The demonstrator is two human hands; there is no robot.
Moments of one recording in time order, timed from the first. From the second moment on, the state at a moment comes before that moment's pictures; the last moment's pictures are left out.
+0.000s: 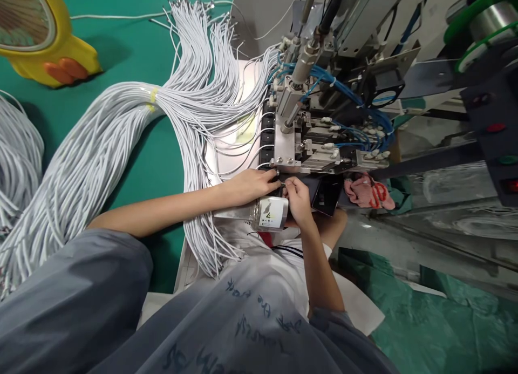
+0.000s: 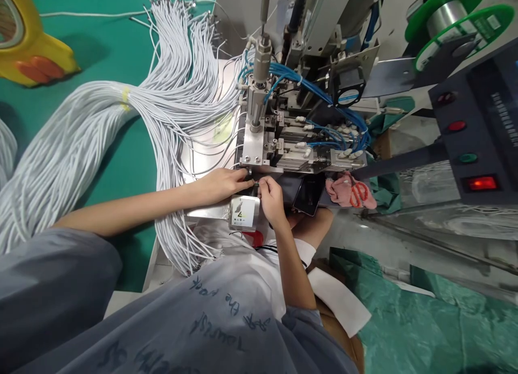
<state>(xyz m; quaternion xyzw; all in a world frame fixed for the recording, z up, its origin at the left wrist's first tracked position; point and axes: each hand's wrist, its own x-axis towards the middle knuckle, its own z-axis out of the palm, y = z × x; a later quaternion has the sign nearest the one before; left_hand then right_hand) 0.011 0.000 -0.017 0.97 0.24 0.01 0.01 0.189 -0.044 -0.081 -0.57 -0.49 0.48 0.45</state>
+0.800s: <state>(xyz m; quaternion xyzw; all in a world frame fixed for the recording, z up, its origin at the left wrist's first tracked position) 0.000 -0.007 0.000 0.95 0.32 -0.02 0.00 0.179 -0.075 -0.058 -0.65 -0.51 0.24 0.51</state>
